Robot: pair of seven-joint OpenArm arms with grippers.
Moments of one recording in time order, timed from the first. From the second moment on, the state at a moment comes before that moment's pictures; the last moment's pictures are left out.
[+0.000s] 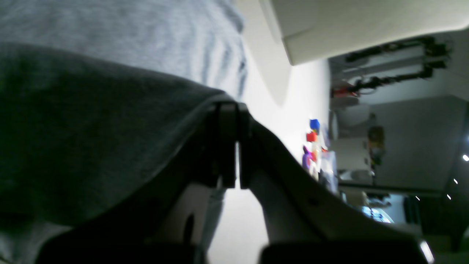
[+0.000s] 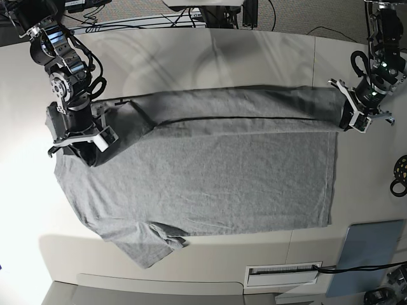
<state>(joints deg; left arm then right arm) 20.9 -29.5 -16.1 95.7 -8.7 -31.0 17.9 -8.3 41.4 -20.9 102.3 -24.8 -6.8 -28.8</state>
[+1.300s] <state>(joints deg) 21.2 -25.8 -16.3 95.5 -30.7 -21.2 29.9 -13.1 37.8 -15.3 99.2 -15.5 -21.6 -36.1</state>
